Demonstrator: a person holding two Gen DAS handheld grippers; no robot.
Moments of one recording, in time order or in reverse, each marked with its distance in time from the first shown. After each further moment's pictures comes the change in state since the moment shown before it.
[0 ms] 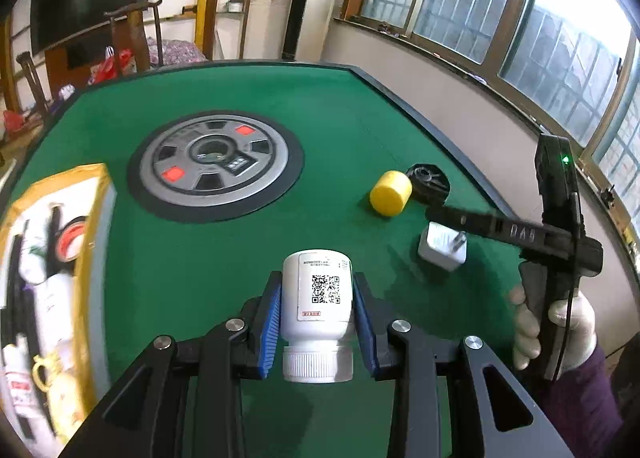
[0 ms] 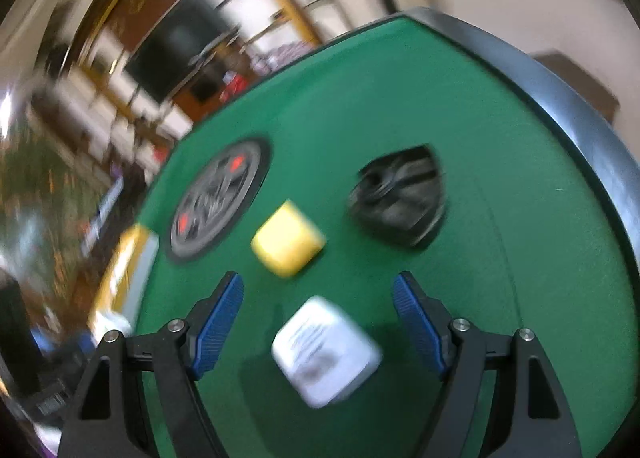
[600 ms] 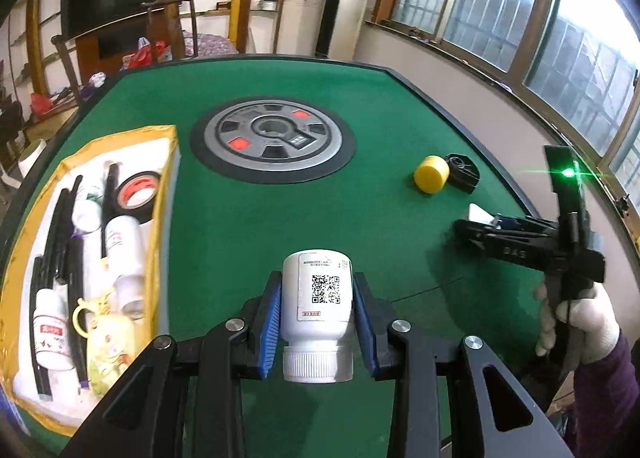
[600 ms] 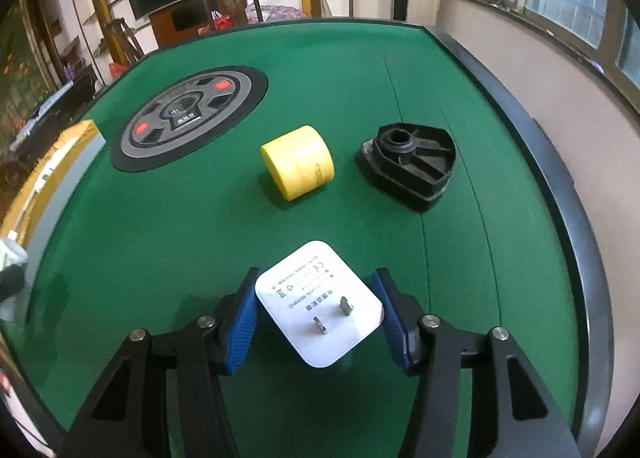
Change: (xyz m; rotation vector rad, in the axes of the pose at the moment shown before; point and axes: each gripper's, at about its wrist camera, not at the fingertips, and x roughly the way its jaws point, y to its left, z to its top) left arm -0.029 0.044 -0.038 -0.070 -0.008 0.076; right arm 0.014 0.047 -0.031 -0.258 0.075 -0.316
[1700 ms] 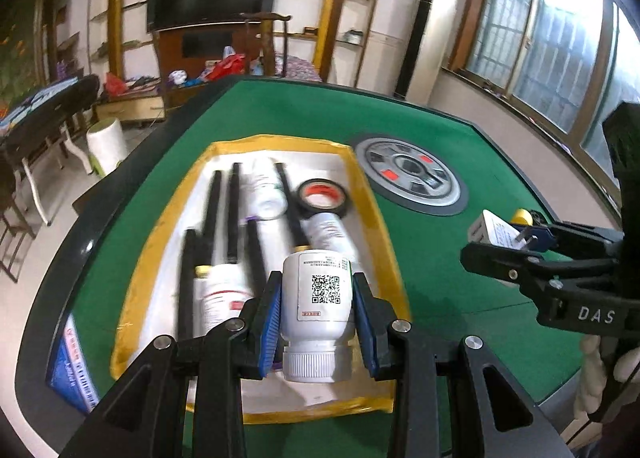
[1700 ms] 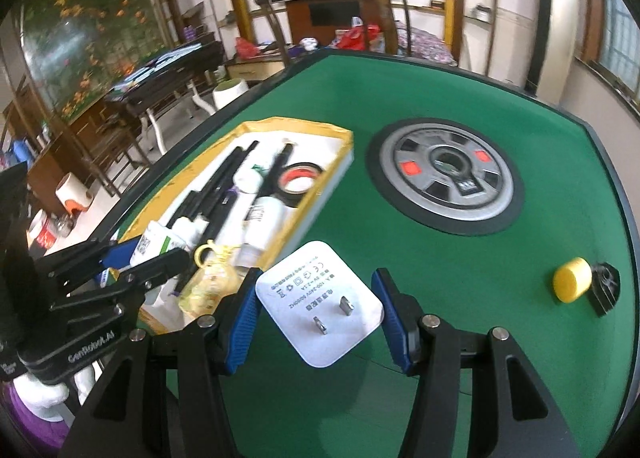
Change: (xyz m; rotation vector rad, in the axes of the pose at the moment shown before) left arm -0.061 0.134 -0.027 -0.177 -0.134 0.181; right arm -0.066 0.247 0.020 -0.321 -0.036 0.298
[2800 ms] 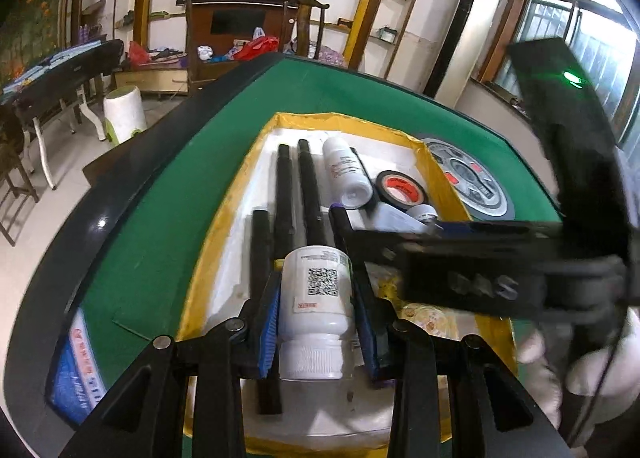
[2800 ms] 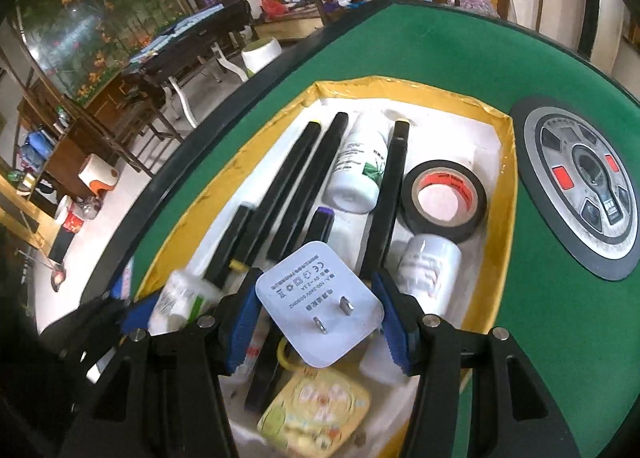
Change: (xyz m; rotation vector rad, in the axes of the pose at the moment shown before) left arm 0.034 0.070 -0.008 -0.105 0.029 -0.001; right arm 0.127 0.085 0.052 0.021 0.172 0.122
